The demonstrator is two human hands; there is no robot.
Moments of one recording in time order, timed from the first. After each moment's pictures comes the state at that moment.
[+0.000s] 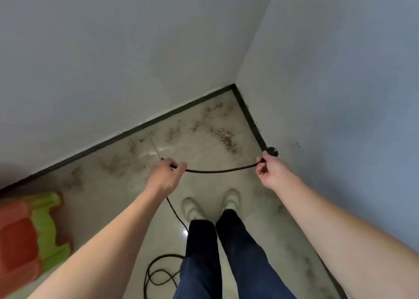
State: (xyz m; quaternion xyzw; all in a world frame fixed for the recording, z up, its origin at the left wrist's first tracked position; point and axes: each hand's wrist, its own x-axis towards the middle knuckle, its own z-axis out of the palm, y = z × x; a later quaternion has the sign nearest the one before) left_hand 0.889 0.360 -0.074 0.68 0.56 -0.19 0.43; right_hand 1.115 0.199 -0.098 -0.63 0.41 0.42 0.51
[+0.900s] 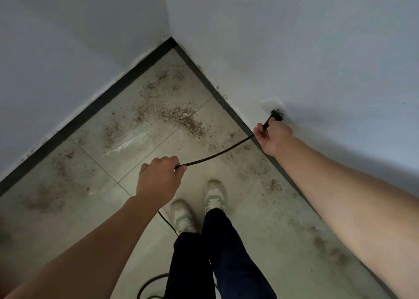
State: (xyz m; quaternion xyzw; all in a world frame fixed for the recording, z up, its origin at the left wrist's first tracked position) left_hand 1.039 0.295 -0.277 0.87 0.29 -0.28 0.28; right_hand 1.266 0.119 -0.320 -0.62 0.50 0.28 0.54
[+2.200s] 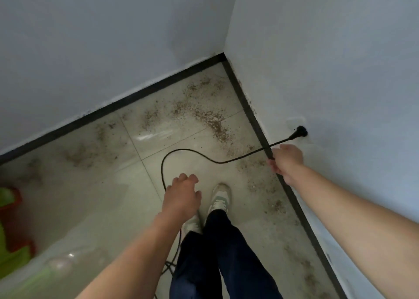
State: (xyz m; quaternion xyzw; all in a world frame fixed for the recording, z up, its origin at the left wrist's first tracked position) left_hand 0.957 0.230 -0.242 0.80 0.40 -0.29 0.34; right_hand 1.204 0.114 -0.258 -0.83 0.22 0.39 0.32
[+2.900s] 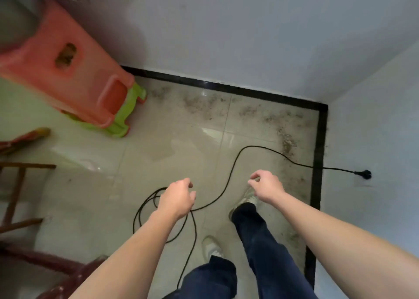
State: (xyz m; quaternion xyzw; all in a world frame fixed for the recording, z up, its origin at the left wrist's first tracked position) left_hand 0.647 0.063 -0.080 0.61 0.69 -0.12 0.36; right_hand 0.897 0.074 -0.111 -0.77 -0.44 0.46 -0.05
